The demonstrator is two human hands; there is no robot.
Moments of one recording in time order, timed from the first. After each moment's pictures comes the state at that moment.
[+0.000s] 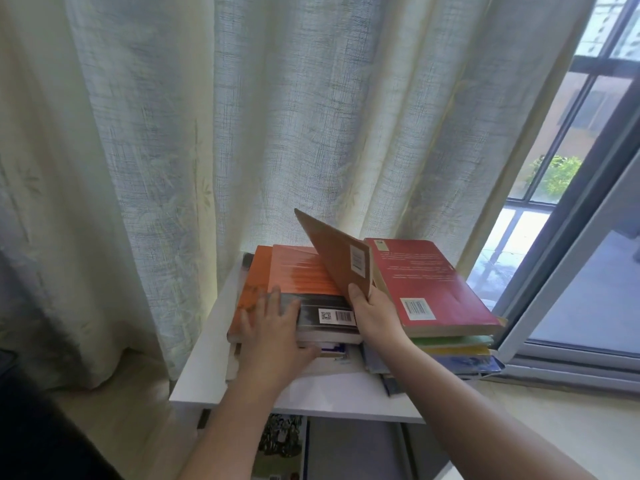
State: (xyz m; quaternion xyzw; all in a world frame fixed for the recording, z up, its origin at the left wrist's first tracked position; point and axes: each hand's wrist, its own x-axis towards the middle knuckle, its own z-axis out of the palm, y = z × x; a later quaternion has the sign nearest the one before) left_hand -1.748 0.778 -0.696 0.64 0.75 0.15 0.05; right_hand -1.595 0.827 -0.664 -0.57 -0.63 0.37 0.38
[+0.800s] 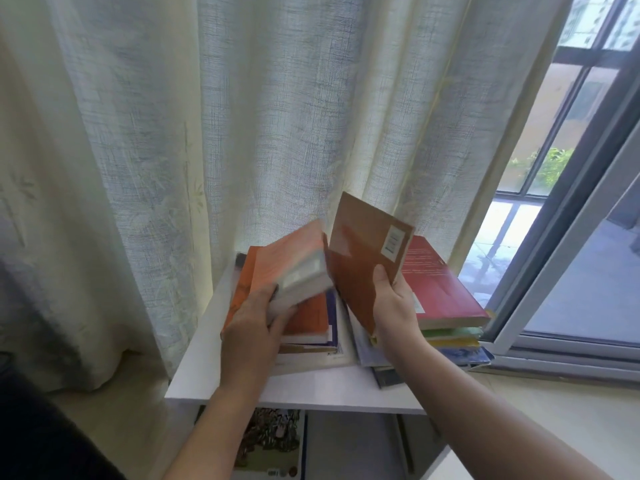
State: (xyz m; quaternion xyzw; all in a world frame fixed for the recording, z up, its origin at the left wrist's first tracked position) left_hand -1.754 0.768 -0.701 0.57 0.66 0.48 0.03; right_hand -1.577 0.818 -0.652 -0.49 -0.47 0.47 0.57
